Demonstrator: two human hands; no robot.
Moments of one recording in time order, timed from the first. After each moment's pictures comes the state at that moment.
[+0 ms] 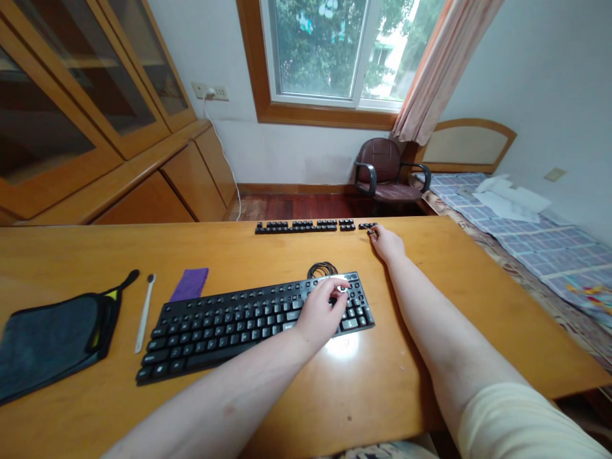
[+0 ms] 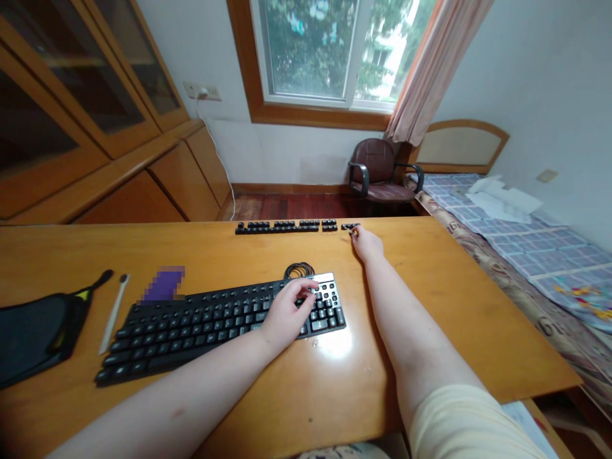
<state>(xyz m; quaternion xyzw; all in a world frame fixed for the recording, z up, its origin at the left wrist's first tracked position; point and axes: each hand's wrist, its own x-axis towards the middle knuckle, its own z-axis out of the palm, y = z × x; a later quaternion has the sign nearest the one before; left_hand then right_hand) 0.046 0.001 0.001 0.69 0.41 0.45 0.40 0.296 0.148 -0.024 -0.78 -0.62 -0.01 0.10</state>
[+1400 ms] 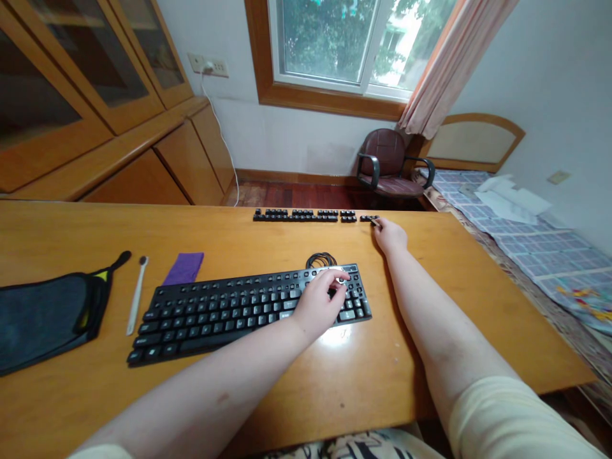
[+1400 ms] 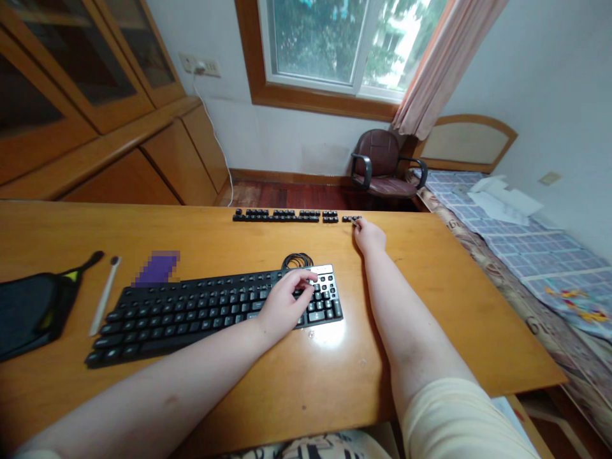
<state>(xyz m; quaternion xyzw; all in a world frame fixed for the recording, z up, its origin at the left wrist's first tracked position) 0.047 0.001 -0.001 0.70 0.41 0.44 0.39 0.295 0.146 -0.019 -0.80 -0.59 -0.03 0.11</state>
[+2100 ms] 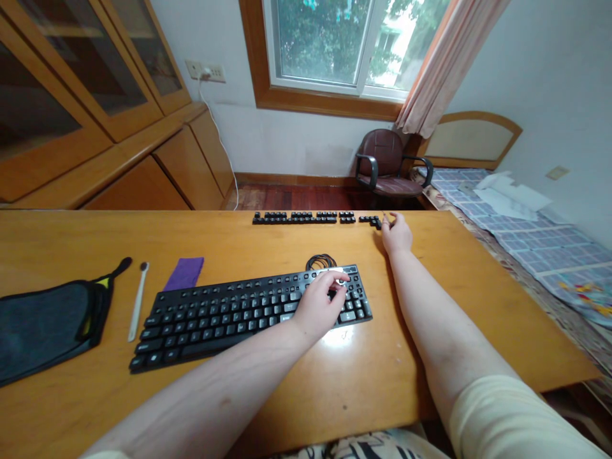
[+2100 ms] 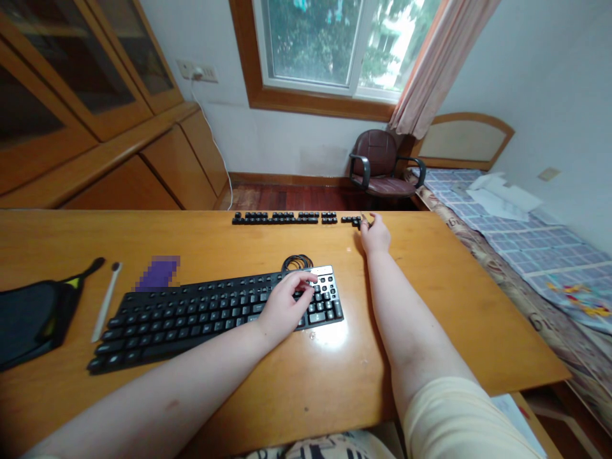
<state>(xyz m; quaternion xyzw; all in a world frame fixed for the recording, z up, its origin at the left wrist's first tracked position) 0.047 0.001 -0.001 0.70 0.41 0.44 0.39 0.312 0.146 -0.029 -0.80 -0.53 -0.05 0.29</state>
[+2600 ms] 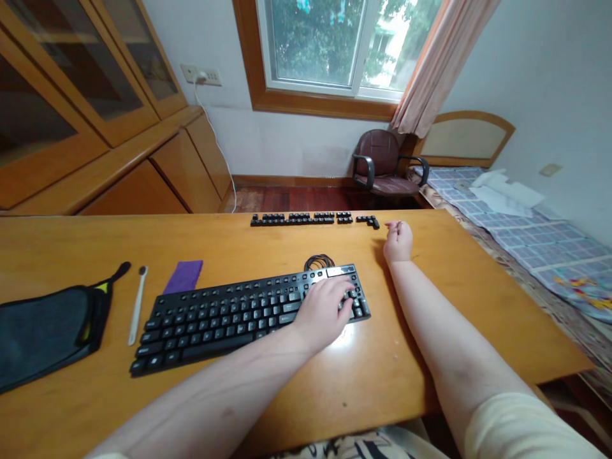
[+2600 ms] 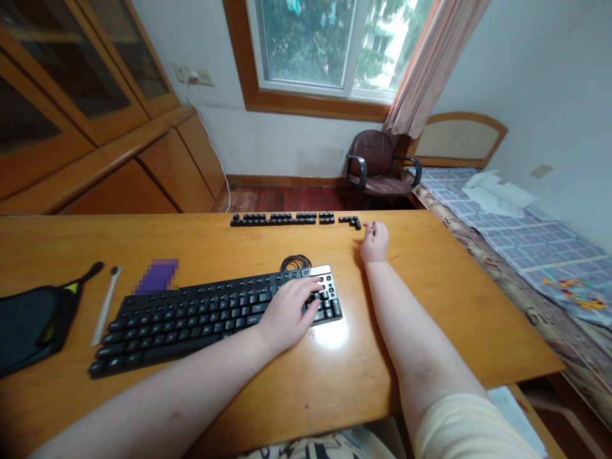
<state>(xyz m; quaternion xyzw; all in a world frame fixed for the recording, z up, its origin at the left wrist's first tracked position) 0.043 -0.012 0.007 0.84 0.38 0.32 0.22 0.304 0.117 -0.033 -0.62 -0.56 -0.06 0.54</state>
